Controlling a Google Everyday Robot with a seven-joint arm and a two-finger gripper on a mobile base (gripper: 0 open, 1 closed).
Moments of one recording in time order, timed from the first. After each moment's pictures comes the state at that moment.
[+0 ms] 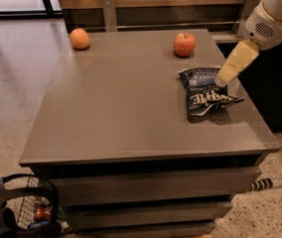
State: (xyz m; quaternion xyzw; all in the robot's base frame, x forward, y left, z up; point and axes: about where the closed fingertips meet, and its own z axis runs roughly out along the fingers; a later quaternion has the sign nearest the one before) arm 0.583 -0.247 0.924 -0.41 0.90 0.02 0.17
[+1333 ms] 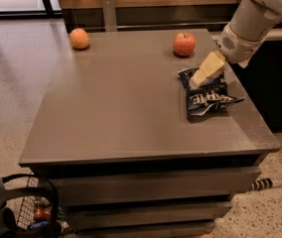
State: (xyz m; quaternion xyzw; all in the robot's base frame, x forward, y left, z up) arm 0.616 -0.223 0.863 -0.27 0.96 0.04 0.11
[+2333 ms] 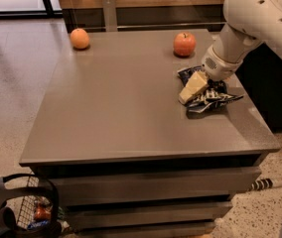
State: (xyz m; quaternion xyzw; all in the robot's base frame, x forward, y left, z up) arm 0.619 -0.191 0.799 -0.27 0.95 0.09 0.10
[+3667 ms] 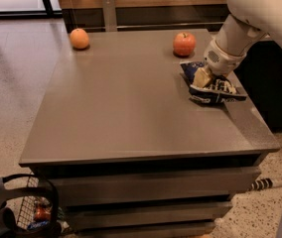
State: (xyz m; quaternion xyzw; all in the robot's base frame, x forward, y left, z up) arm 0.619 -0.191 0.819 -0.27 0.95 0.09 0.10
